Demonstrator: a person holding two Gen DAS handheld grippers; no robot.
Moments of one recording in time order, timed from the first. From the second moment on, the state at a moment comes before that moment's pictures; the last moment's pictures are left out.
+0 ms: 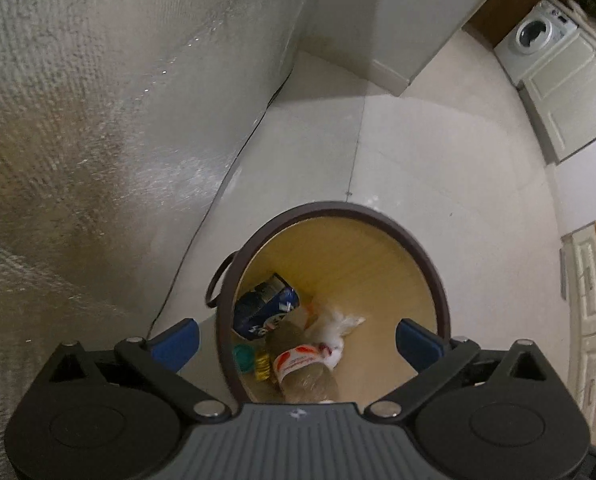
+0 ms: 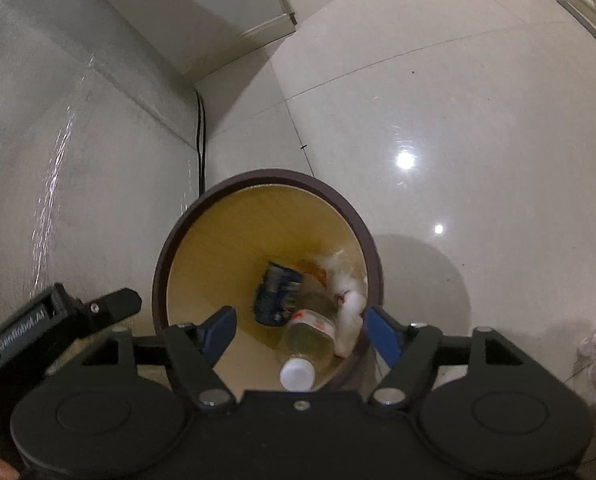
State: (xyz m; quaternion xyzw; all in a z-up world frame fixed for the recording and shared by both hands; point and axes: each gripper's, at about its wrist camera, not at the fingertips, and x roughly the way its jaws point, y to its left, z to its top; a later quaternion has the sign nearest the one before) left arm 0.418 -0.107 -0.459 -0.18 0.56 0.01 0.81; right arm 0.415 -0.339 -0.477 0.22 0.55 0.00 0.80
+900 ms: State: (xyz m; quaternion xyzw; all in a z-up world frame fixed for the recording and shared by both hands) left arm 0.329 -0.124 -0.309 -0.05 0.50 -0.02 0.86; right arm 0.330 -0.349 -0.339 0.14 0.47 0.00 0.87
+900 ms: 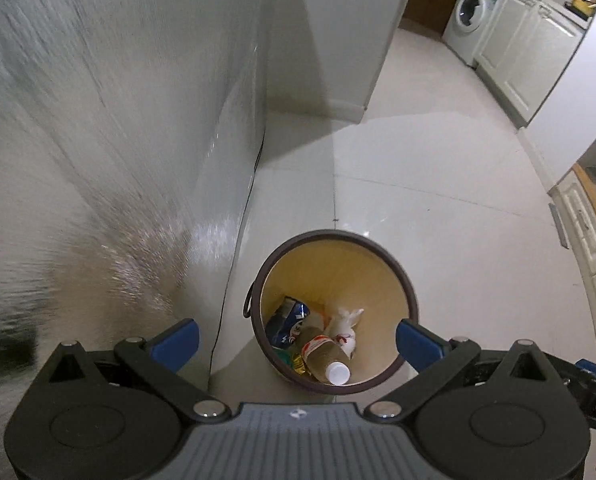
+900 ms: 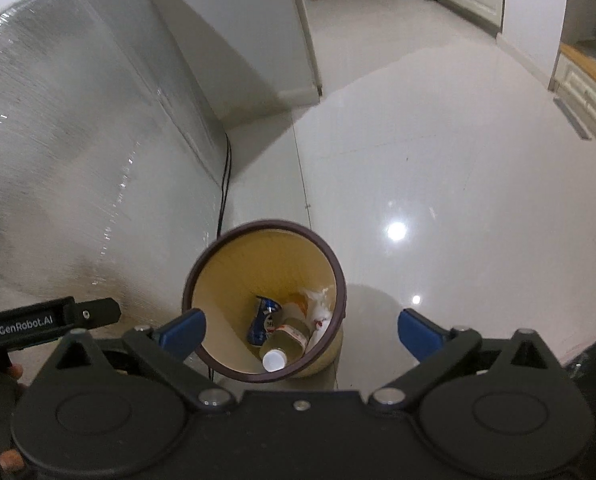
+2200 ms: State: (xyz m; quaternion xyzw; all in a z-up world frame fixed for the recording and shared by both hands) left arm 0.087 -0.093 -0.048 0.01 0.34 -0.06 0.94; right arm 0.099 -0.325 -0.088 0.10 0.29 -0.03 0.95
